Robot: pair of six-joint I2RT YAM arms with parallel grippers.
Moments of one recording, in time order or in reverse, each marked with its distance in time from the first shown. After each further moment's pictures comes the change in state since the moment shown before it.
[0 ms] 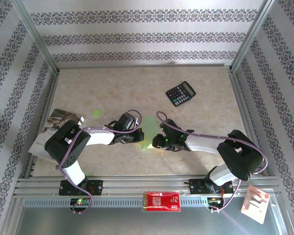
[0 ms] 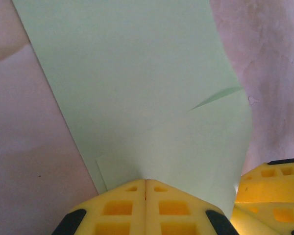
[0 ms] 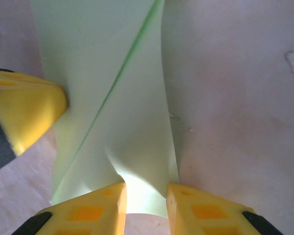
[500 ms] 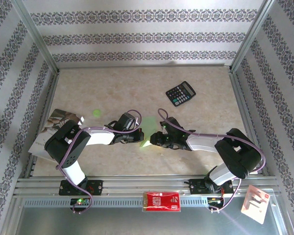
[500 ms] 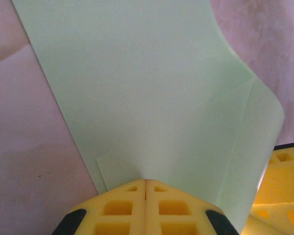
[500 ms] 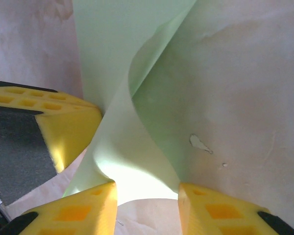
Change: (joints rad) left arm 0.000 0.000 0.000 0.000 0.000 0.000; right arm -0.054 0.018 -0.038 0.167 -0.098 -0.005
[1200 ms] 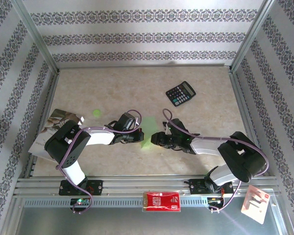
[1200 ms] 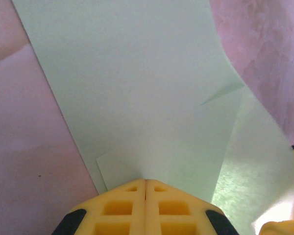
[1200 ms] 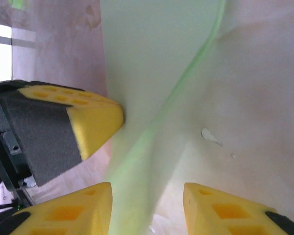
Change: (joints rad) left arm 0.000 0.000 0.000 0.000 0.000 0.000; right arm -0.027 -0.065 -0.102 0.145 -0.059 0.052
